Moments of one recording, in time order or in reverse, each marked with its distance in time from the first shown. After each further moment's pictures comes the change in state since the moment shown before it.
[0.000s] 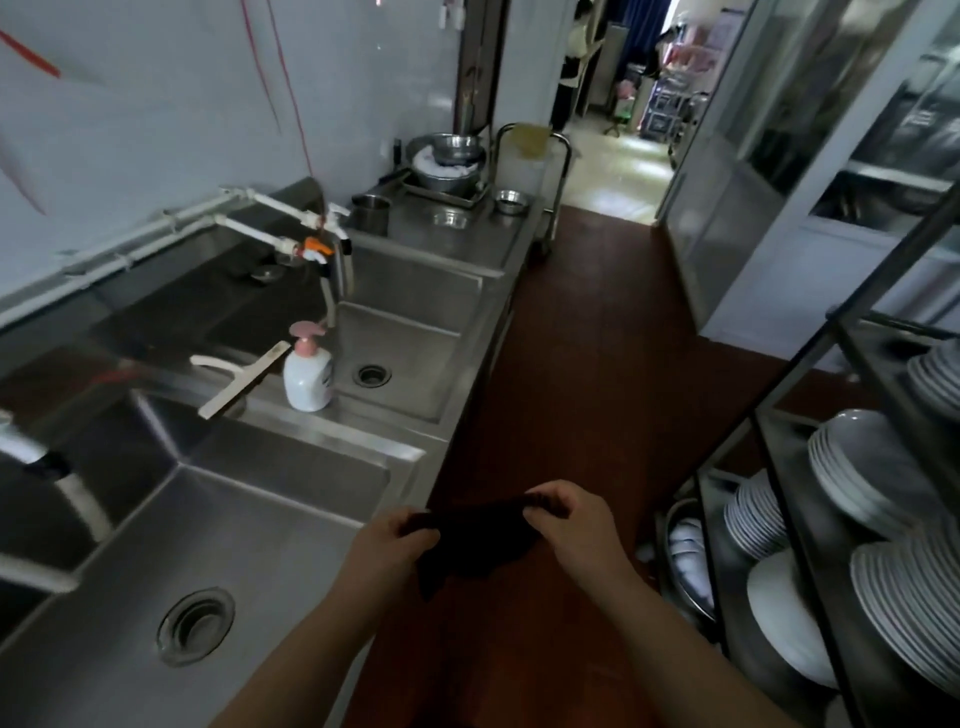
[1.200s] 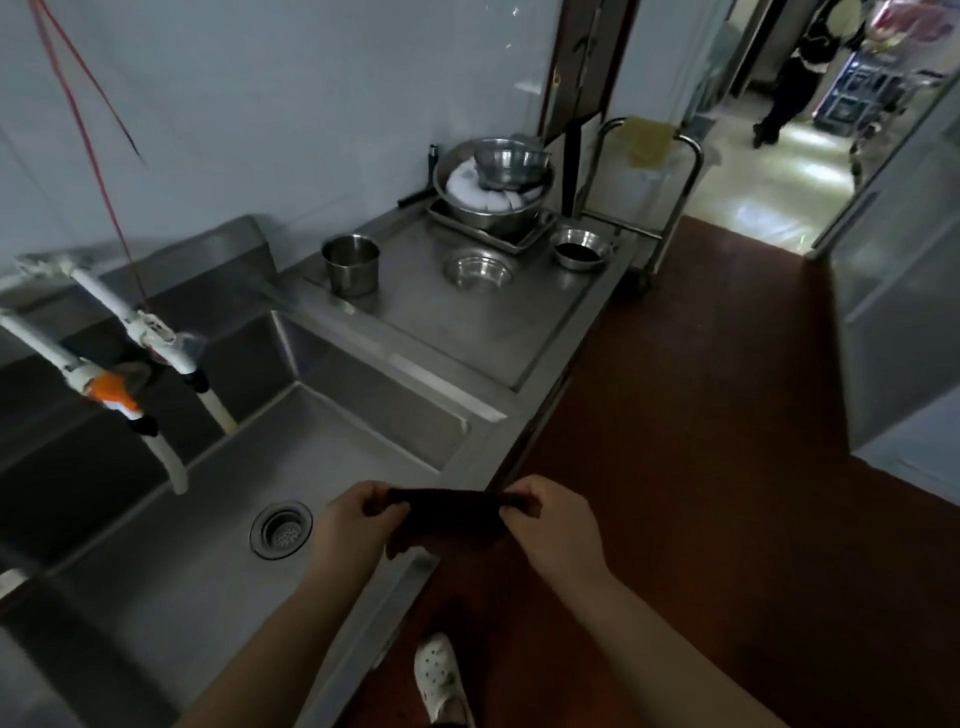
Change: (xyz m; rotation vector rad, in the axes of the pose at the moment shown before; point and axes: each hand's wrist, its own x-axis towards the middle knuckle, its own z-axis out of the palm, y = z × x) left_hand 0.585 0.220 0.144 0.152 0.492 0.025; right_hand 0.684 0.023 -0.095 -0.355 -0.254 -0.165
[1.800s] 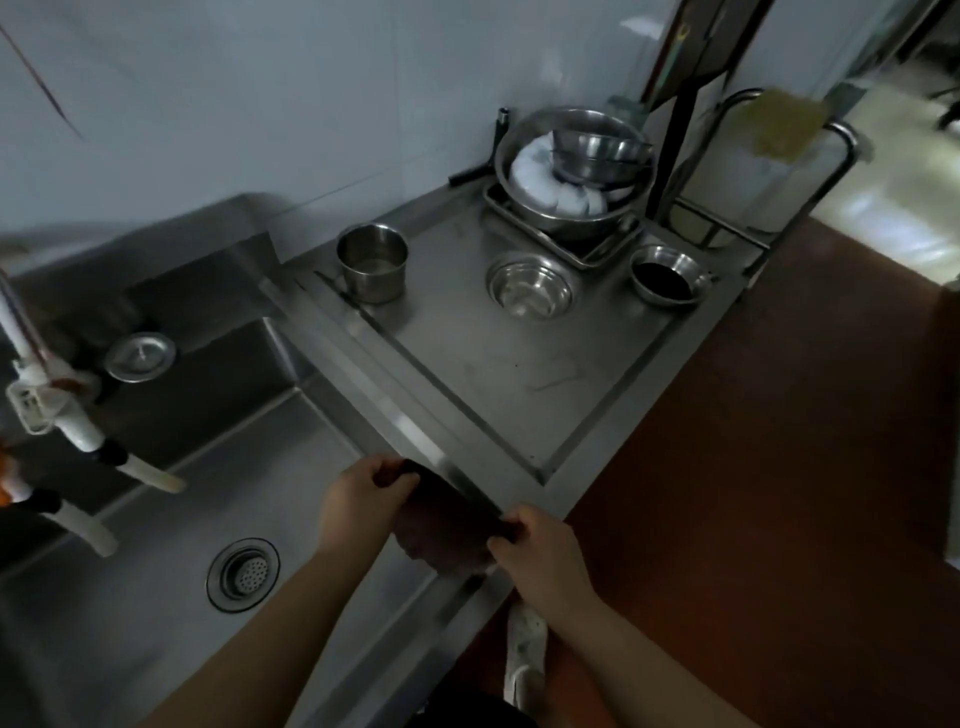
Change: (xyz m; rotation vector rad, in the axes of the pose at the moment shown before) left_hand 0.230 0.035 0.066 0.127 0.180 -0.116; right_hand 0.238 0.021 0.013 -0.071 -0.352 0.033
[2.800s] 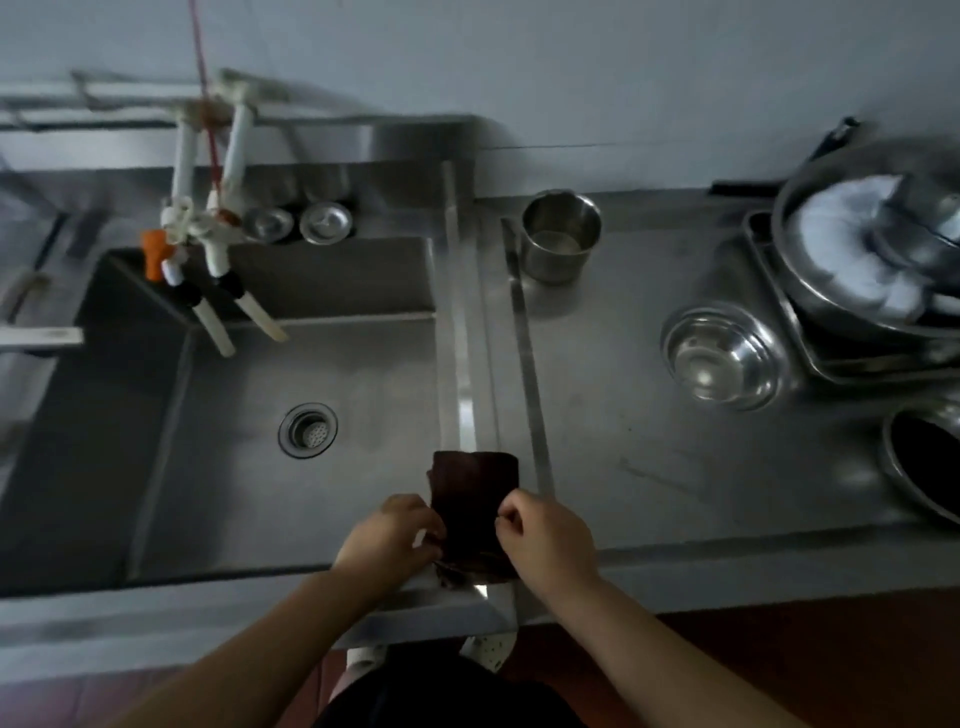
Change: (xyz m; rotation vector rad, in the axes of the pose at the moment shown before) left_hand -0.013 -0.016 0.105 0.383 -0.014 -0.164; right_hand 0.170 0.025 -0.036 -0.465 -0.415 -0.676
